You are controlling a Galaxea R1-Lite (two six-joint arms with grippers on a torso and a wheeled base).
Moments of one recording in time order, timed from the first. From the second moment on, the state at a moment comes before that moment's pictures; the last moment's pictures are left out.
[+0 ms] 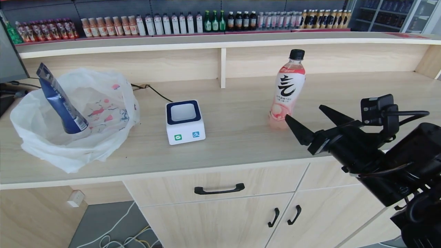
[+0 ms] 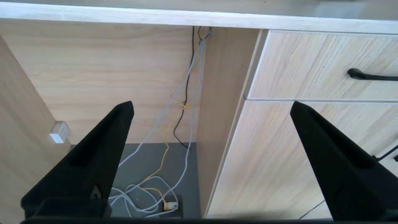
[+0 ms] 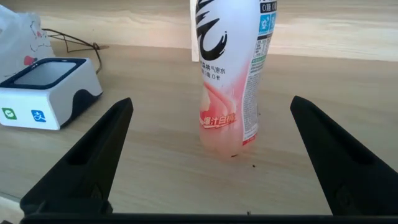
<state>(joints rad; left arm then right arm) 0.00 0.00 0.00 0.00 0.00 0.00 0.43 1.75 -0.47 -1.57 -0.02 -0.06</state>
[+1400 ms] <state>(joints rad) 0.00 0.00 0.00 0.00 0.00 0.00 0.38 1.97 -0.69 -1.57 0.03 0.01</state>
